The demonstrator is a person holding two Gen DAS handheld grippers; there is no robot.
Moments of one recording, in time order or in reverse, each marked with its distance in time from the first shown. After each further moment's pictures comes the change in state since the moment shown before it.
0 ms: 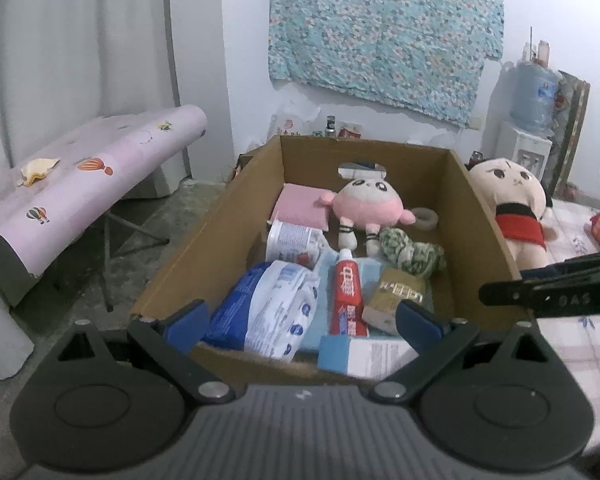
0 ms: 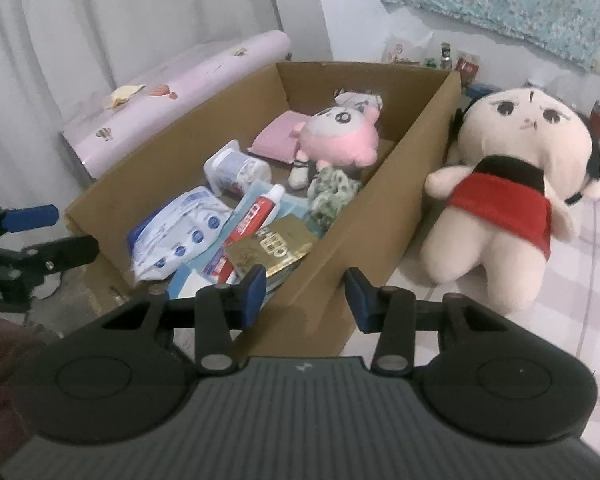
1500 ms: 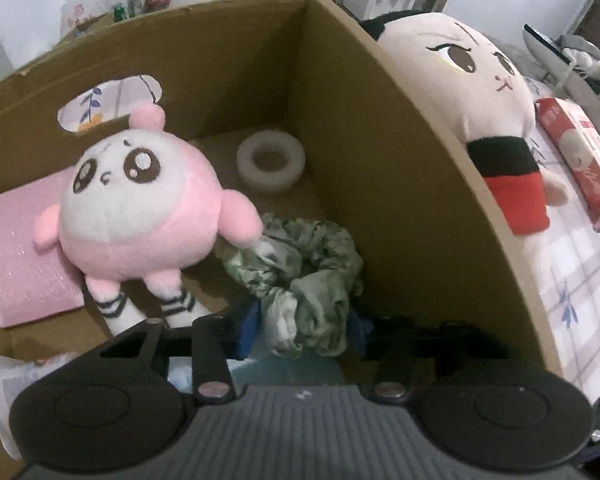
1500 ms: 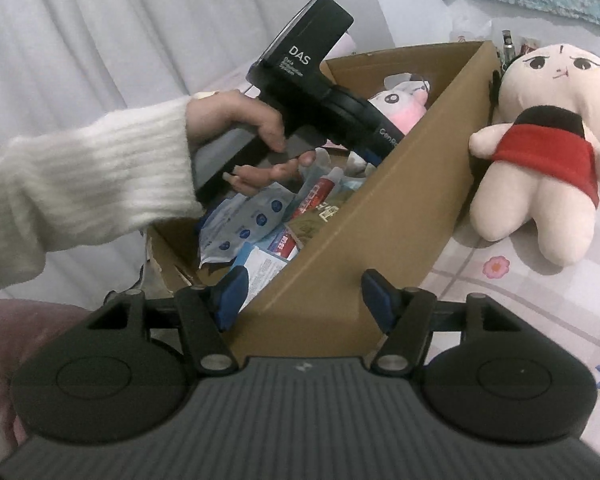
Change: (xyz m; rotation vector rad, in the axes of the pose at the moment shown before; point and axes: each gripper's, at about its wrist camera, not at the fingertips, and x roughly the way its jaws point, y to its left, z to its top) left arm 0.260 -0.120 0.093 0.314 0.504 -0.450; right arm -0.016 -0.028 -0.027 0.023 -0.023 0.268
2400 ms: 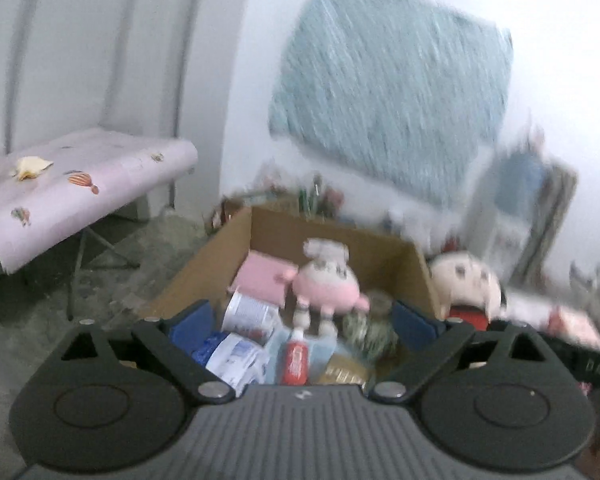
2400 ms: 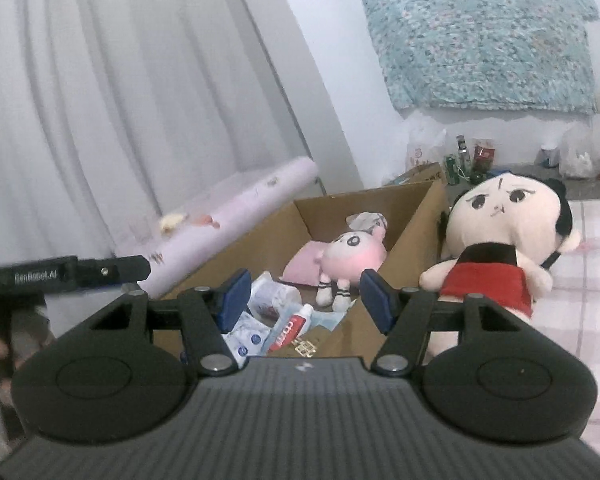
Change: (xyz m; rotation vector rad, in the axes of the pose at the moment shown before) left arm -0.220 -0.060 -0.192 -0.457 -0.761 0.367; right arm -0.055 0.010 0.019 0.033 -0.393 -0.112
